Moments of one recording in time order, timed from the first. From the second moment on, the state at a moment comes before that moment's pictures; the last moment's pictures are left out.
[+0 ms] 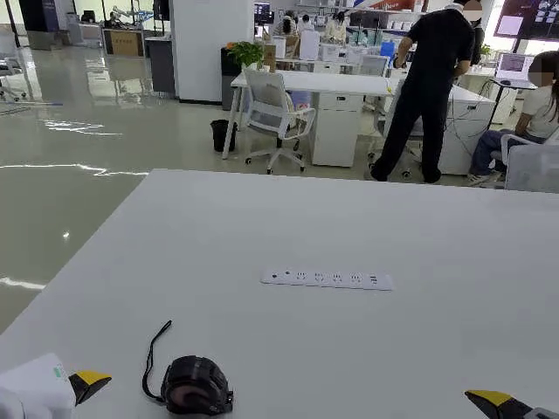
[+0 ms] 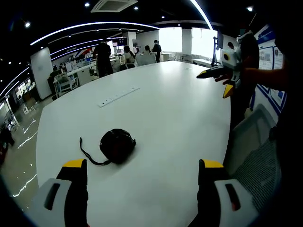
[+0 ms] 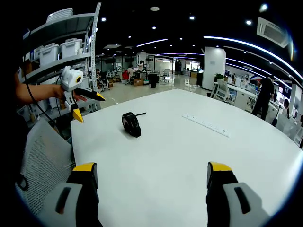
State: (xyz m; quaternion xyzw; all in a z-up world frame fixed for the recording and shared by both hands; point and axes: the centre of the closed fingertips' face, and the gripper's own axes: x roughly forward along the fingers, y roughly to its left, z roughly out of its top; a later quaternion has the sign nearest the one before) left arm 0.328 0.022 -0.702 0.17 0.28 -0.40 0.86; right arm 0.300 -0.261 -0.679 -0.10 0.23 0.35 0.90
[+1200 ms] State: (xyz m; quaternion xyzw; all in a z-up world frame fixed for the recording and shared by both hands) left arm 0.371 0.025 -0.722 0.22 0.29 -0.45 0.82; right arm 0.342 -0.250 -0.695 -0.16 0.22 0.43 0.86
